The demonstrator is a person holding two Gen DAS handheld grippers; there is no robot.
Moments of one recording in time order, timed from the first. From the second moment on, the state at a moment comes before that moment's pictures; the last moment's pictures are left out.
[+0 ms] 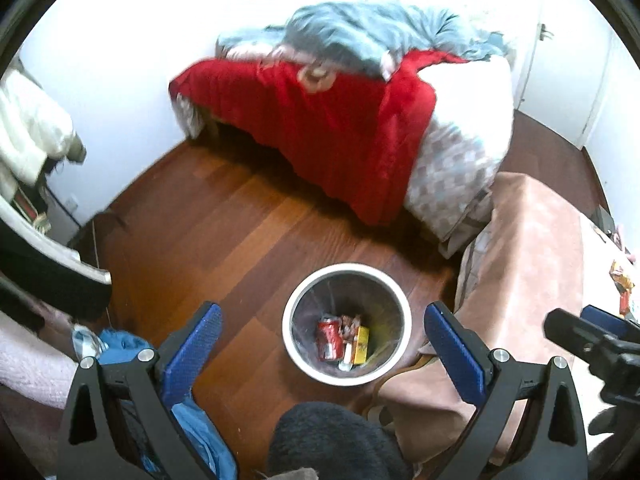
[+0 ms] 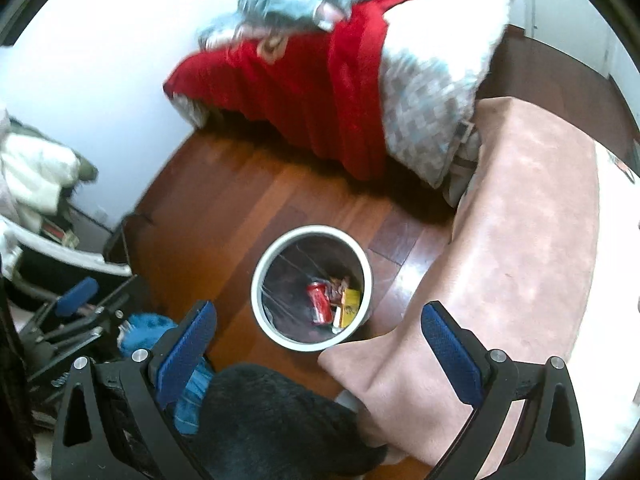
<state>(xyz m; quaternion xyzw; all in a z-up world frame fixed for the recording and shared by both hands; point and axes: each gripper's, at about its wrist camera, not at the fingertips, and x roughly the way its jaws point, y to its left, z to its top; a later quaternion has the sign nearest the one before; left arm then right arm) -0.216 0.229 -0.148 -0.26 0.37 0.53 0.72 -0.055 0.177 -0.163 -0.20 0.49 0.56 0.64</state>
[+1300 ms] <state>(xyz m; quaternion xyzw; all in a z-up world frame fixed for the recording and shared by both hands) 0.246 0.064 -0.269 -0.17 0.56 0.24 0.77 0.400 -0.222 -0.252 0.00 0.61 0.14 0.78</state>
